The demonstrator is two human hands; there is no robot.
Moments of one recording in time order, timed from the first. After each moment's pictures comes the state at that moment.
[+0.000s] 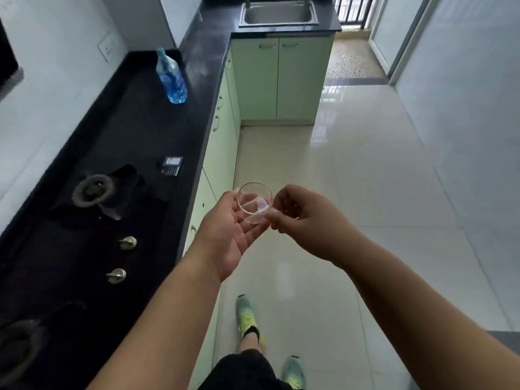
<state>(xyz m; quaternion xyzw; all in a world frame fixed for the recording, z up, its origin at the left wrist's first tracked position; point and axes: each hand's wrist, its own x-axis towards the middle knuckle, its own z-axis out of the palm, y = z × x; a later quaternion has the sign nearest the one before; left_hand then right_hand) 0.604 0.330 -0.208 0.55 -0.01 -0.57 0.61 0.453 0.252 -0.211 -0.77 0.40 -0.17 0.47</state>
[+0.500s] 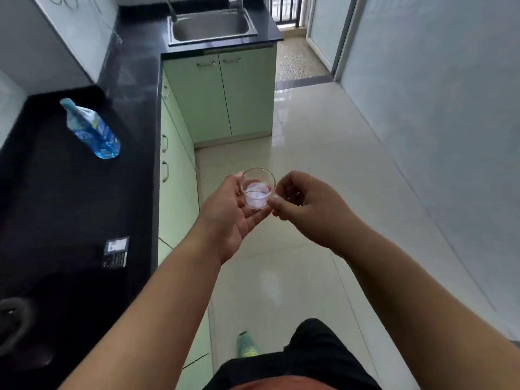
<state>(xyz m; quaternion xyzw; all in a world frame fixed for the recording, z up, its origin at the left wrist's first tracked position) 0.680 0.066 -0.208 0.53 -0.09 -0.66 0.54 0.511 0.037 -0.203 -0.71 0.50 -0.24 0.43</state>
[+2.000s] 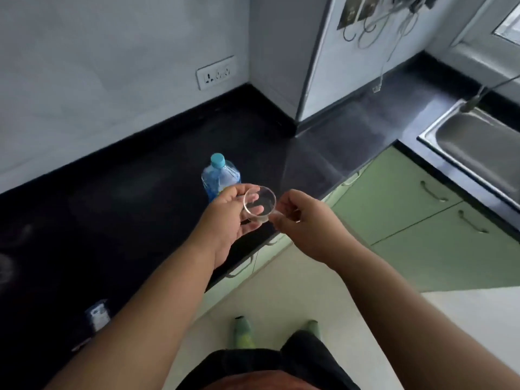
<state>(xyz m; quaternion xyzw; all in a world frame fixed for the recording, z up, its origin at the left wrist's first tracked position) 1.063 -0.265 -0.255 0.64 0.12 -0.27 0.70 1.006 -0.432 -0.240 -0.91 0.11 0.09 0.40</state>
